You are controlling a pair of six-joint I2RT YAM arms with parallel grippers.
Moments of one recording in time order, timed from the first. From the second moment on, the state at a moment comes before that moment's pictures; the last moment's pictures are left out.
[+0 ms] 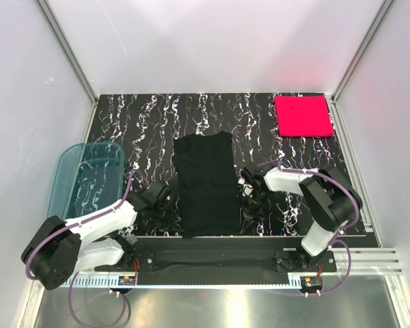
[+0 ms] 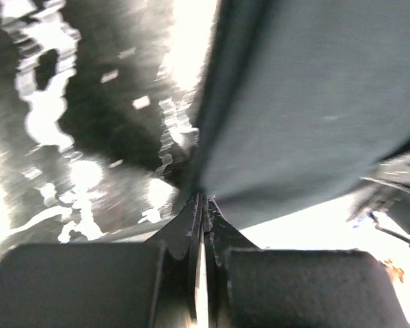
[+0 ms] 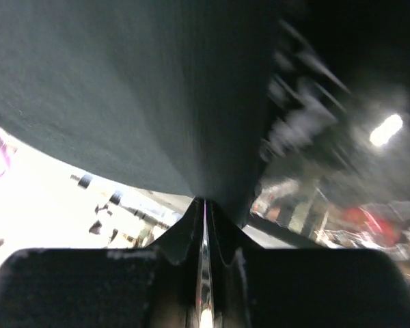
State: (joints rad) left arm -0.68 1.13 0.43 -0.45 0.27 -1.07; right arm 0.59 1.71 0.80 -0.69 -0.60 0.51
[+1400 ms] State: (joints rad) left arm -0.78 0.99 0.27 -0.37 0.28 -1.61; right arm 0.40 1.42 0.51 -0.51 -0.66 0.76
